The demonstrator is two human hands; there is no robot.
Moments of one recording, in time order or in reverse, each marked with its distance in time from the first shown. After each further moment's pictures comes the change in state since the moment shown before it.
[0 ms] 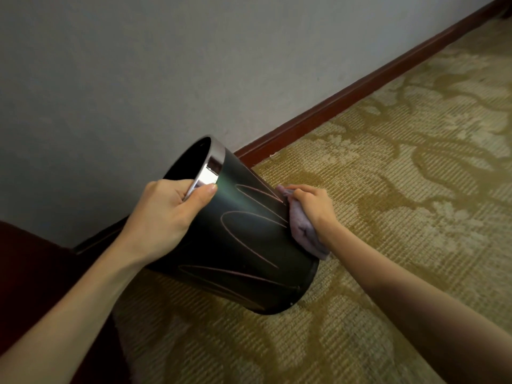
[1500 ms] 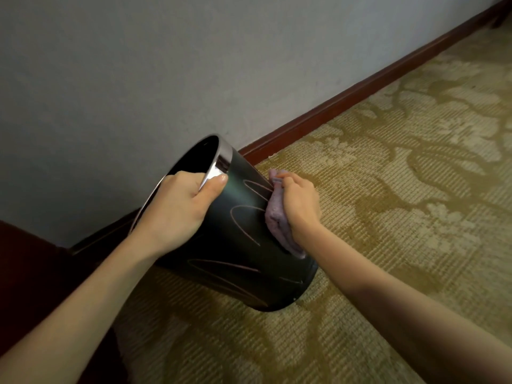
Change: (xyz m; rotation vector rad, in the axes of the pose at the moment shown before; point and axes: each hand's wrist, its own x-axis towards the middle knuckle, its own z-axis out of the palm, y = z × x) left_hand 0.013 0.007 0.002 0.070 -0.026 -0.042; right_hand -0.034 -0.051 0.034 -0.053 0.220 0.004
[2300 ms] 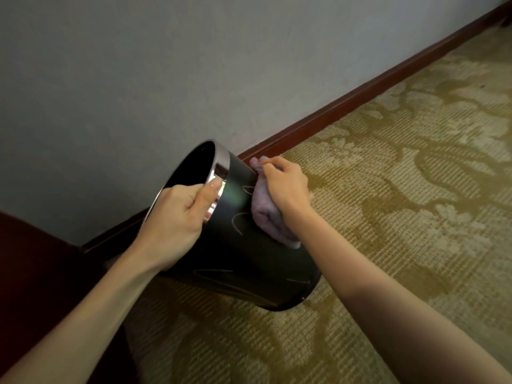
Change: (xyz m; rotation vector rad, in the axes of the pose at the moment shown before) left_hand -0.025 -0.007 -0.004 -0.100 0.025 -0.078; right_hand -0.013 -0.038 0.012 -0.046 -0.105 -0.051
